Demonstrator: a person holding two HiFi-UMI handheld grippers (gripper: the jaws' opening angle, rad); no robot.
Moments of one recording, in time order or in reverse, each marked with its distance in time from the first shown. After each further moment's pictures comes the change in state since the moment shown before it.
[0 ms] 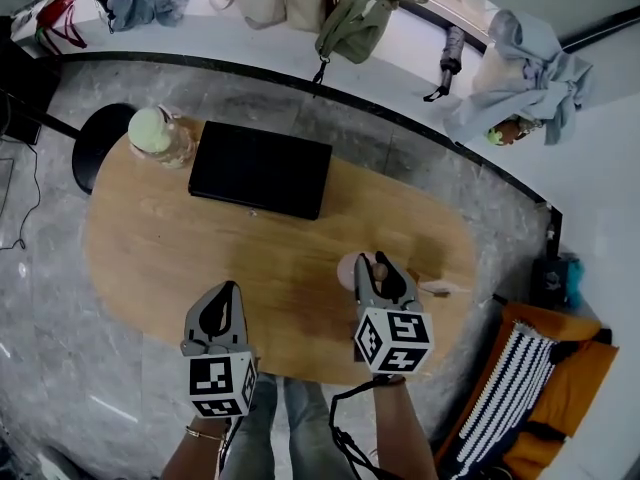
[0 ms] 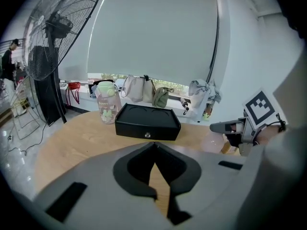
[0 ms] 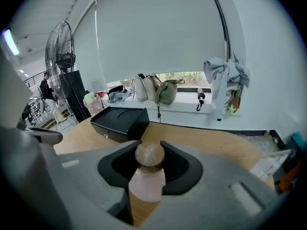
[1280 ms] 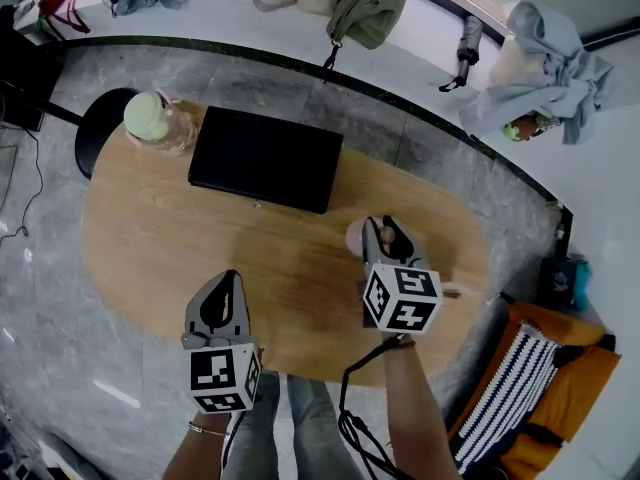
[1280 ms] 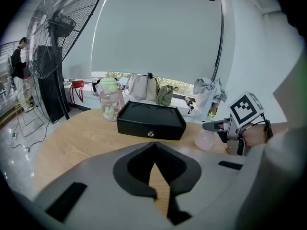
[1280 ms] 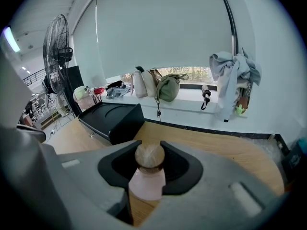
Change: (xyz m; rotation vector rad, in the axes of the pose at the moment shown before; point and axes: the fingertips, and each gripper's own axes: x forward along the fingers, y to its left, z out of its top) left arm 0.016 0.005 -0.004 -0.026 0.010 0.048; right arm 0.066 -0.020 0.008 -0.036 0.031 0.019
